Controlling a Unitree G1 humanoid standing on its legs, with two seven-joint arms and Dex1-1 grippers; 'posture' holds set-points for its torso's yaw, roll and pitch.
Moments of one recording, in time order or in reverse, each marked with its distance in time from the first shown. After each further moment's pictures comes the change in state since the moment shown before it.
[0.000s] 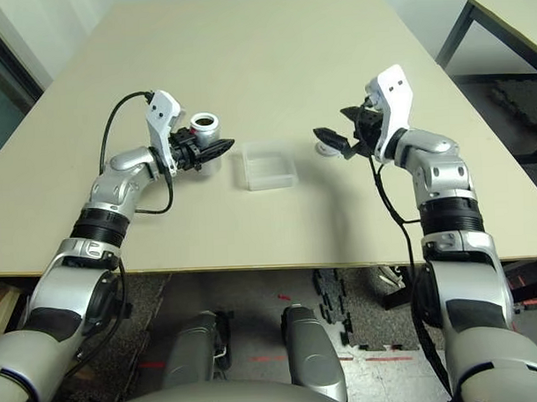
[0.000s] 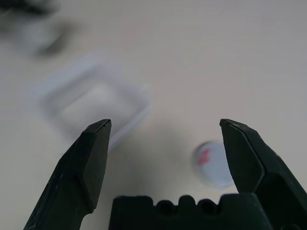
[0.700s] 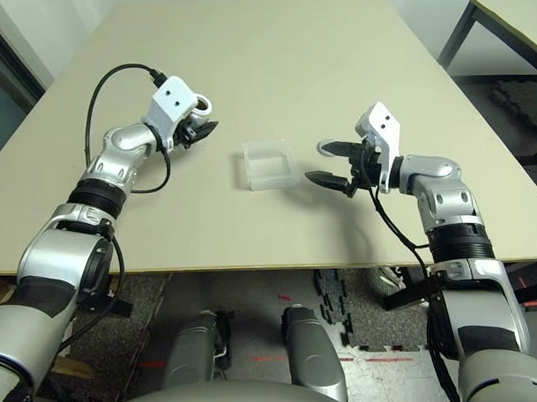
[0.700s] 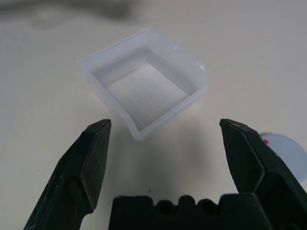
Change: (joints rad) left arm -0.160 -0.043 -0.134 0.251 0.298 -0.302 0.228; right arm 0.063 0.031 0.008 -0.047 0.012 -0.010 0.065
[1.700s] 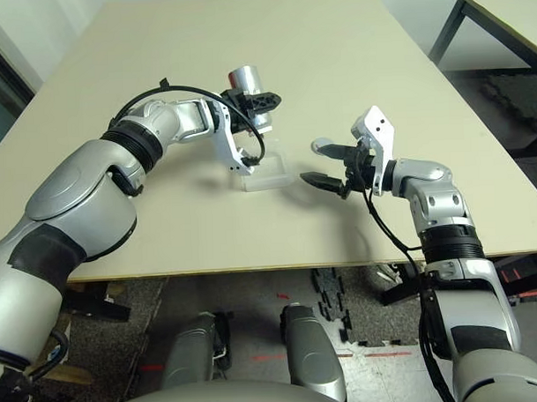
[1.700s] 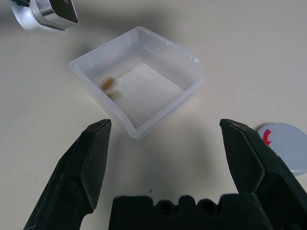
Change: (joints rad) left arm -0.424 -0.089 -0.936 0.286 1.131 -0.274 1.000; right arm -0.003 0.042 0.000 0.036 0.013 -0.008 -0.023
